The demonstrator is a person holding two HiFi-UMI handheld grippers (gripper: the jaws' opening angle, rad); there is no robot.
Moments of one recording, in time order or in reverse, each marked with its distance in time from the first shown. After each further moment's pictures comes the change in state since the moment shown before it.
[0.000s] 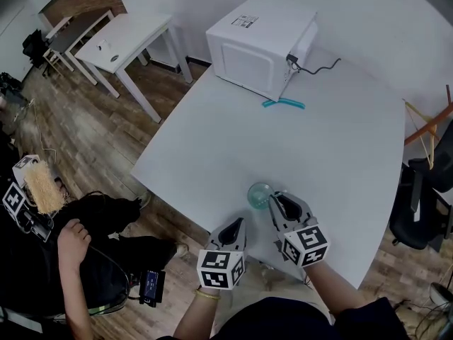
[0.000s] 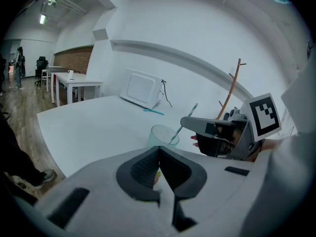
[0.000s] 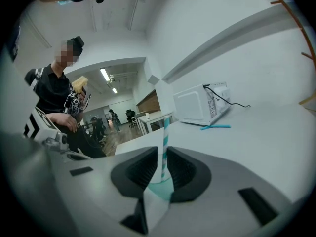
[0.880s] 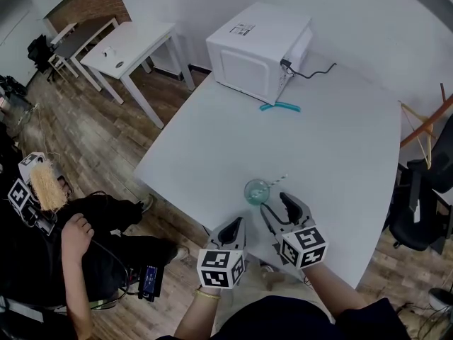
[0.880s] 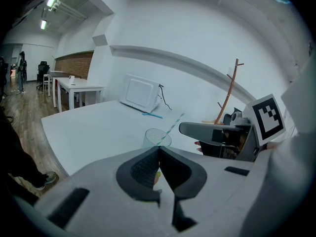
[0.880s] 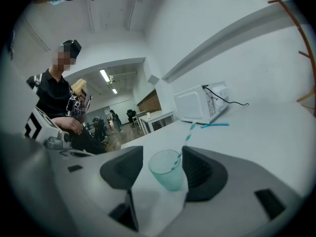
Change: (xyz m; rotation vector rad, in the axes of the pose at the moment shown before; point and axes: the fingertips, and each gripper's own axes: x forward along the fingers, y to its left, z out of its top) left arm -0.015 -0.017 0.006 0.019 -0.038 0.021; right arm -0.025 0.010 -0.004 0.029 0.017 0.016
